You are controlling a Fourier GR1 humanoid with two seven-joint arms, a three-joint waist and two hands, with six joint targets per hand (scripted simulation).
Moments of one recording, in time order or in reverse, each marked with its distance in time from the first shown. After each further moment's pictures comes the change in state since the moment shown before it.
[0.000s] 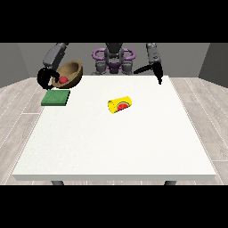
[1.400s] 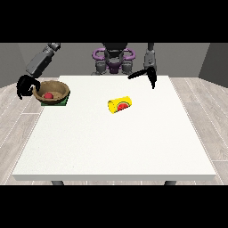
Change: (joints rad) left arm 0.013 -0.038 -0.131 -0.437 -0.096 0.073 0.101; right arm -0.047 -0.341 -0.158 0.220 -0.060 0.236 -0.231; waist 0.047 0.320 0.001
